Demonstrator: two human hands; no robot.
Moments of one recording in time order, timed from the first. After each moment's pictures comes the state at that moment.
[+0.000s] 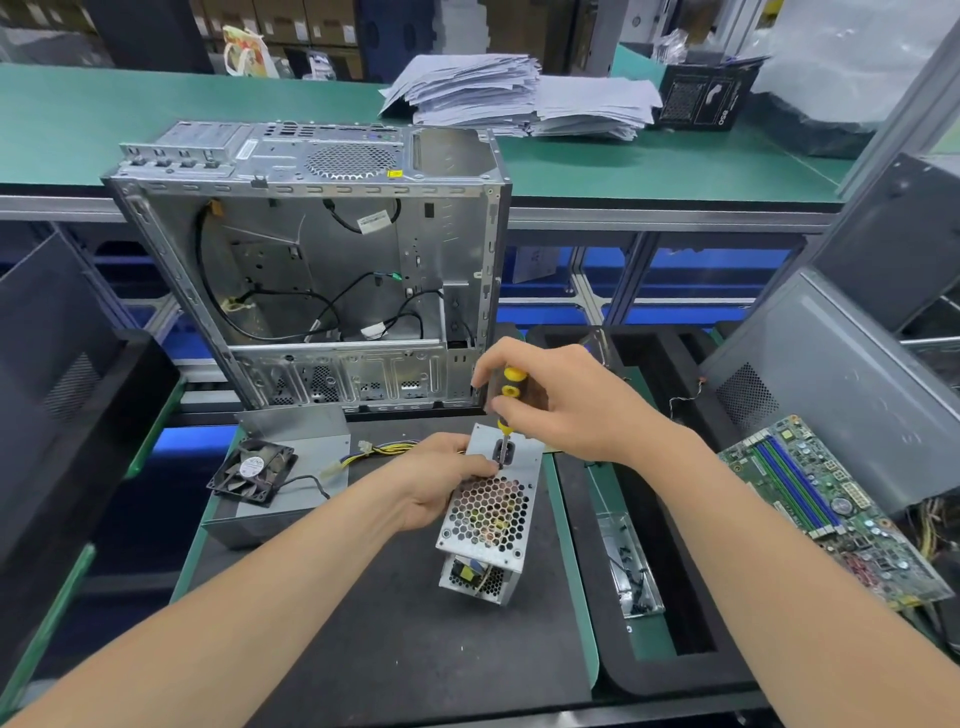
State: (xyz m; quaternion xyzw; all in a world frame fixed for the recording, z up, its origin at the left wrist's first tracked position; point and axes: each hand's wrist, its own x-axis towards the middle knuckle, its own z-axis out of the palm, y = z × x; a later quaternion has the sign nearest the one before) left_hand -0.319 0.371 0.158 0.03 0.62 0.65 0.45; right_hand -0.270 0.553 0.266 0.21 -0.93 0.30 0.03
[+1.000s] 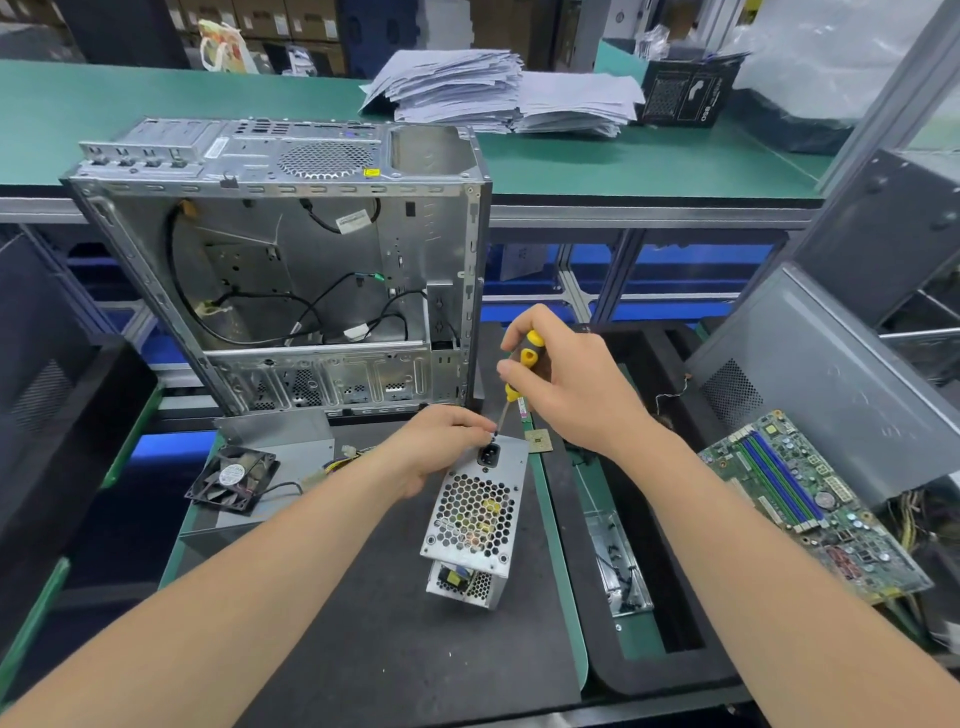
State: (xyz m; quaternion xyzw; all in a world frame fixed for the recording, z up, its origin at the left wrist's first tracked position) left_hand -0.348 0.391 0.169 0.04 0.76 0.54 0.35; right_hand -0.282 0.569 0.247 0.08 -0.92 0.35 0.15
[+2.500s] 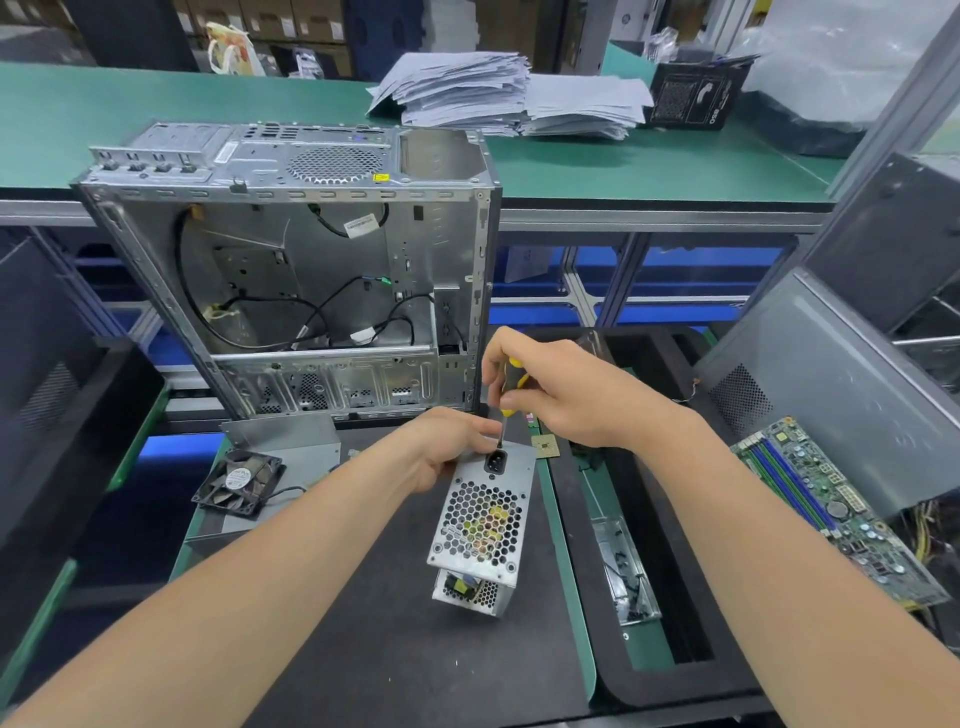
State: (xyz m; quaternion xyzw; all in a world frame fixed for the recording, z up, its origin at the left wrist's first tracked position) left_hand -0.362 0.398 0.167 -0.02 0.71 0.58 0.41; right_hand -0.293 0.568 0.270 0.18 -0.94 0.28 -0.05
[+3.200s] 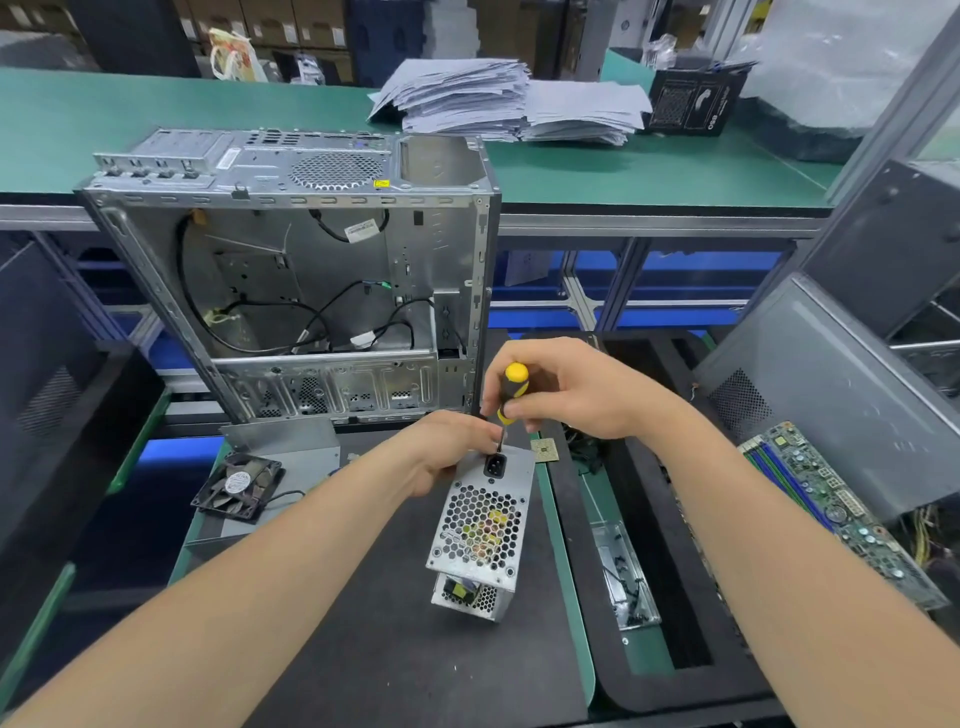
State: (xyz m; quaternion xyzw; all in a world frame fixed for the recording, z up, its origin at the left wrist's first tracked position) left_hand -0.362 0.397 0.164 0.01 0.74 0.56 0.38; right_hand -0.295 0.581 0.276 0.21 -0.88 0.42 -0.10
